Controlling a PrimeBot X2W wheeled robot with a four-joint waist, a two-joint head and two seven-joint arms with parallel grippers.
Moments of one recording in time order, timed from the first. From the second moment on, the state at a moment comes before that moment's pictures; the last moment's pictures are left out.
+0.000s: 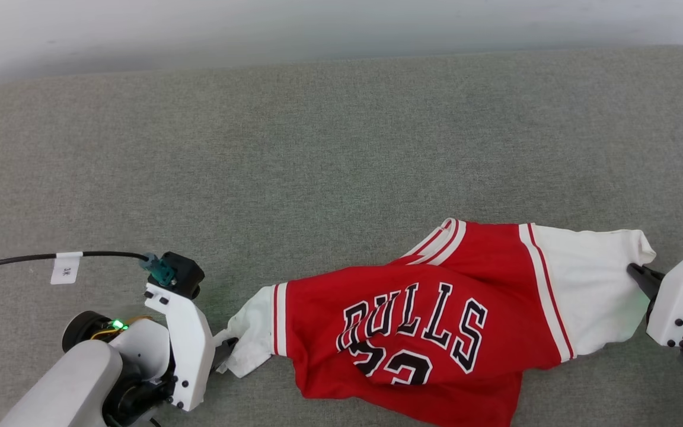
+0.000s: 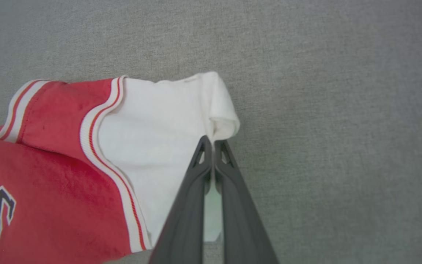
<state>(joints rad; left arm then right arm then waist) -0.36 0.58 -0.59 0.20 -0.77 -0.12 0.66 -0.26 -0.27 -0.16 0.13 0.42 0.13 0.77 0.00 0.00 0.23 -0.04</state>
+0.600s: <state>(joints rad) -0.51 0.60 -0.58 0.23 -0.57 -0.01 0.48 -0.35 -0.31 -0.12 0.19 0.38 0.13 0.68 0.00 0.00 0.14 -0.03</state>
